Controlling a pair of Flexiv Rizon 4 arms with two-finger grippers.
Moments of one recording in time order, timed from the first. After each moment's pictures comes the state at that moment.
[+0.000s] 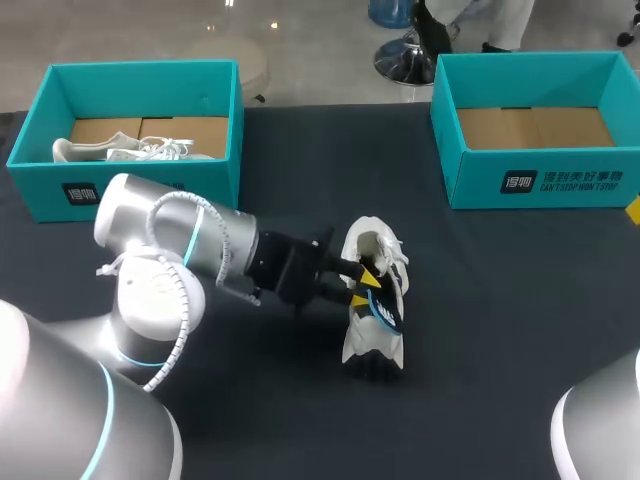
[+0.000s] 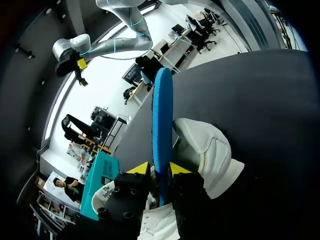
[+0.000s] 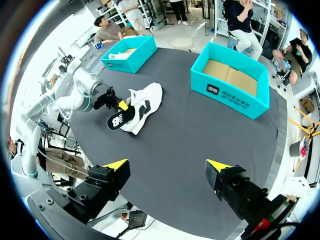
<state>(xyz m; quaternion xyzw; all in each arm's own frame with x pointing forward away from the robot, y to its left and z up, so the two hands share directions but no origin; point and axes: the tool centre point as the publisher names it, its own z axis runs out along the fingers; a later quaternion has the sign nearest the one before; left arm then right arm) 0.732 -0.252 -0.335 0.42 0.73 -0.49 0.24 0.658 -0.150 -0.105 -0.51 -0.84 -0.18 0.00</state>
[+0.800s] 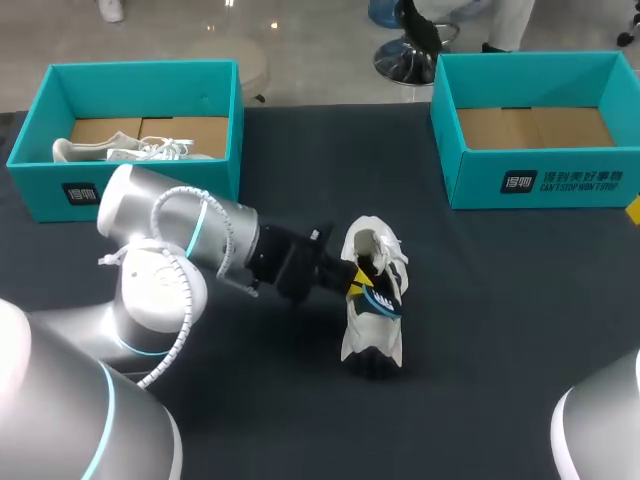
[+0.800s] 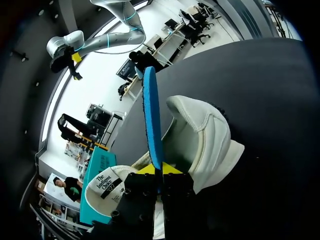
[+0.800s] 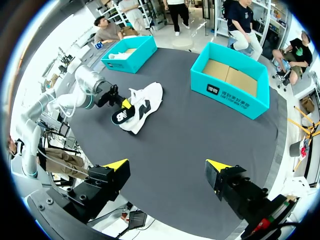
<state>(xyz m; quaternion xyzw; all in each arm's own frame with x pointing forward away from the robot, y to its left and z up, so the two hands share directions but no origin) 0.752 -0.246 -0.351 0.44 0.73 -0.46 0.24 0.657 -0.150 -0.105 -0.51 -0.84 -0.18 0.00</state>
